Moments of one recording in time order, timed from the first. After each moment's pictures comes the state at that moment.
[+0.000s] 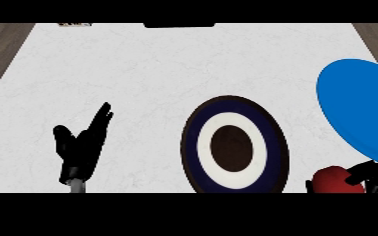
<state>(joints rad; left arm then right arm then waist) 0.05 0.14 -0.09 -1.51 0.12 0.09 0.21 0.46 -0.19 0.09 -2.26 0.61 -0.32 0.13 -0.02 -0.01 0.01</state>
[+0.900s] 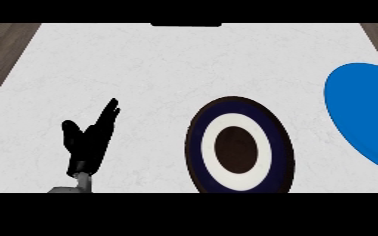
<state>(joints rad) 0.01 0.12 -0.09 -1.47 0.12 0.06 0.19 -0.11 -0.47 -0.47 -1.32 0.21 -0.32 -0.29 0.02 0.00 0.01</state>
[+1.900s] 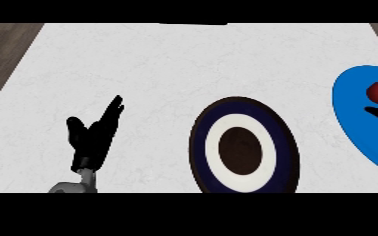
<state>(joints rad) -0.02 0.10 -0.10 -1.45 0.11 0.04 0.20 -0.51 -0.68 -0.46 -0.43 0.28 -0.11 -0.56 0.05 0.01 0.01</state>
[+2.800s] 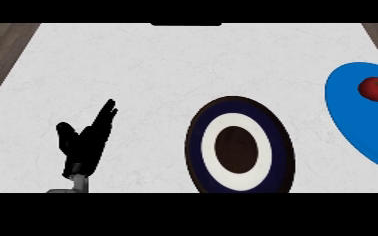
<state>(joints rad) 0.02 0.12 -0.07 -1.48 0.11 0.03 0.19 -0.43 -0.88 -0.66 -0.21 0.07 0.40 -0.75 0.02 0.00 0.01</state>
